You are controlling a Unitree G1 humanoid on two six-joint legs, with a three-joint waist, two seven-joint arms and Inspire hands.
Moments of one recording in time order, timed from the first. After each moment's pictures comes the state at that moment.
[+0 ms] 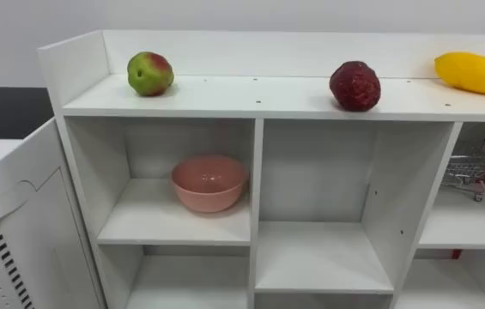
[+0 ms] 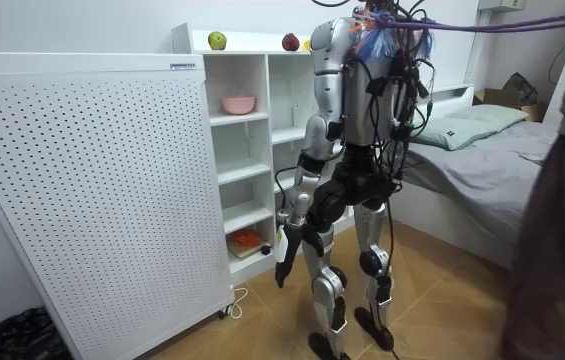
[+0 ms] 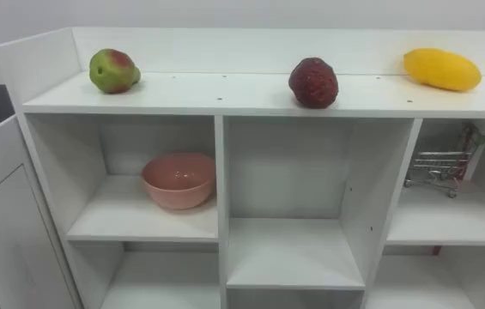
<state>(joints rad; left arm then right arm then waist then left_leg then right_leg) 0.19 0.15 0.05 1.11 0.52 0.20 -0.01 0.07 -0.22 0.09 1.29 0.31 0.05 0.17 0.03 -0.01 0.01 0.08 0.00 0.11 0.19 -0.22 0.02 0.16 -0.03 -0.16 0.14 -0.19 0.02</state>
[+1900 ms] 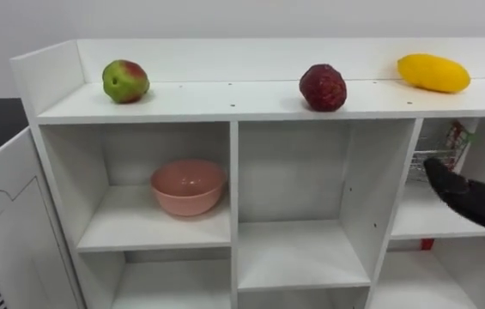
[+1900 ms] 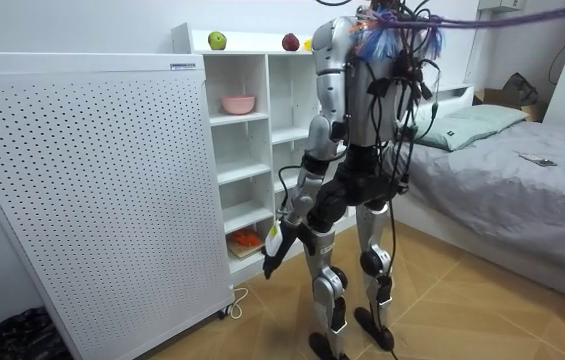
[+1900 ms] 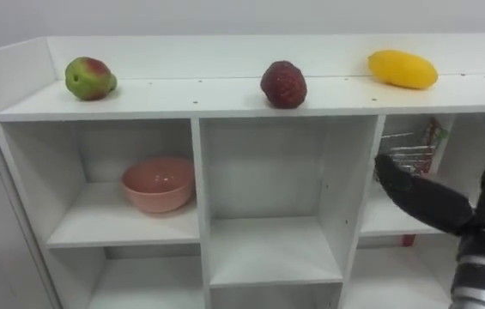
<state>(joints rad) 0.26 0.15 0.09 1.08 0.51 0.04 0.14 -0.19 -0.31 -0.18 -0.21 0.08 -0.11 -0.43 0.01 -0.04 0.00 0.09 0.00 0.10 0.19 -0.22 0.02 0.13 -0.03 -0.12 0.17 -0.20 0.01</state>
